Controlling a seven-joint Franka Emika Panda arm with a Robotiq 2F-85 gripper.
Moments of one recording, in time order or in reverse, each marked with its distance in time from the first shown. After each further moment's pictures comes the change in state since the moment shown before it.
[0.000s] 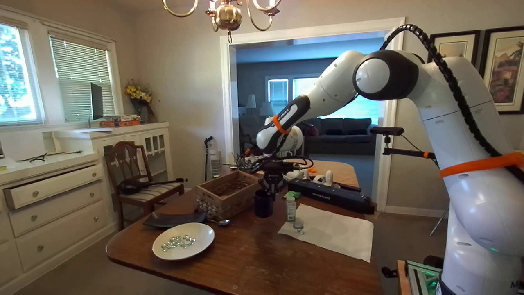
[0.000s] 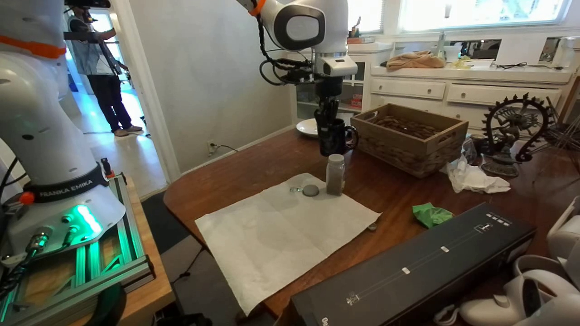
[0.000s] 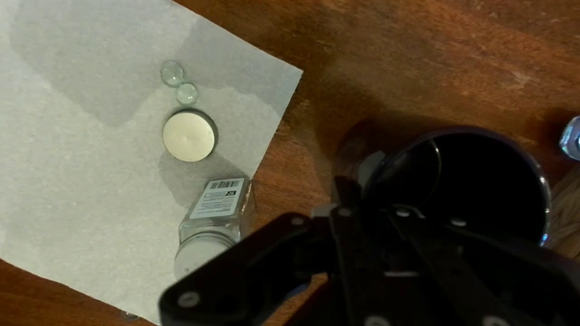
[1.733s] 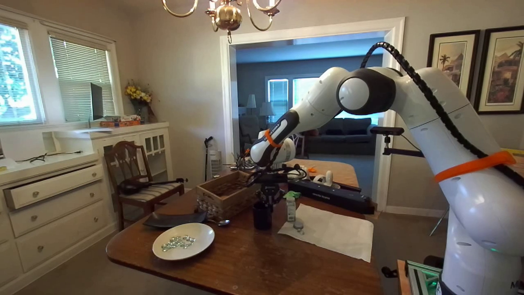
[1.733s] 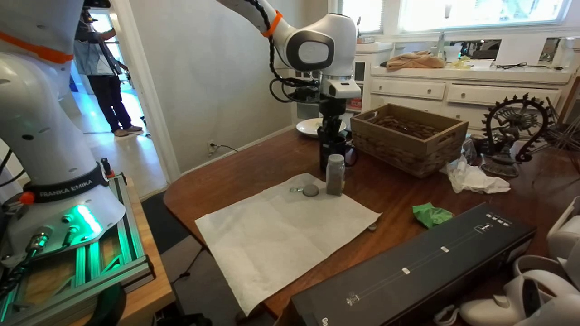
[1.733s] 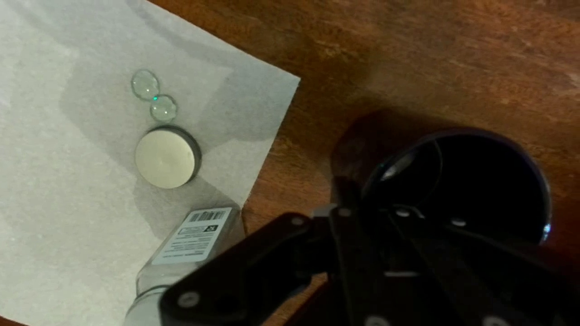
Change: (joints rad) arm -0.003 0.149 0.012 0.098 0.009 -0.021 0.036
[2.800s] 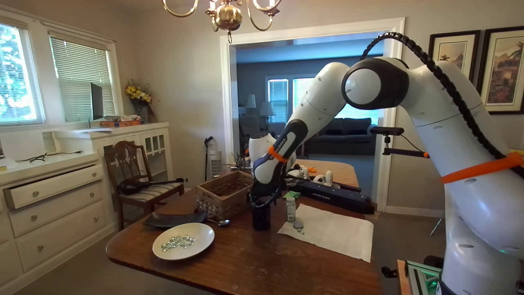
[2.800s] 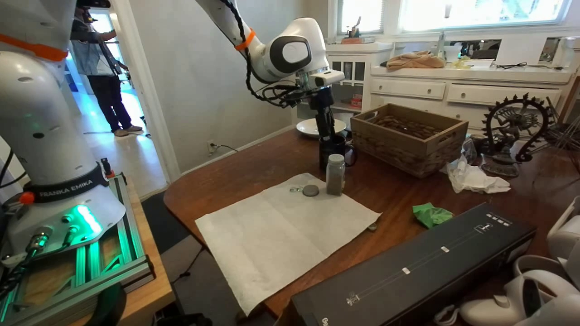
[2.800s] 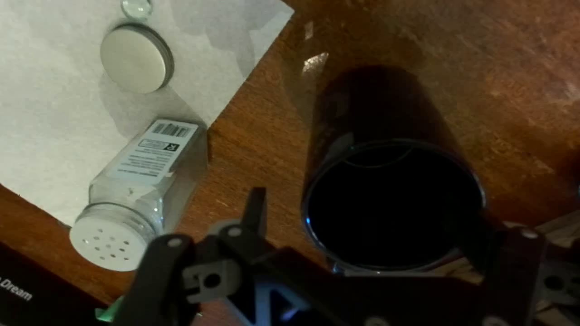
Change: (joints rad) arm 0.205 -0.064 -0.112 -0.179 -0.356 0.332 0.112
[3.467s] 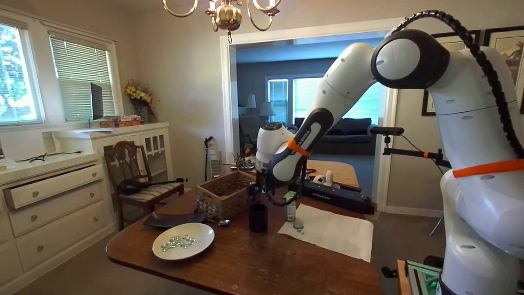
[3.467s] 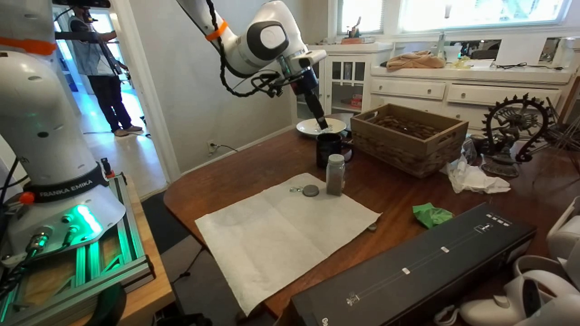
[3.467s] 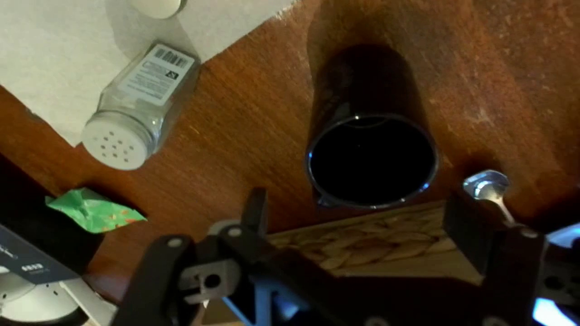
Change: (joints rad) arm 0.088 -0.209 -0.062 -0.217 -0.210 0.189 -0.095
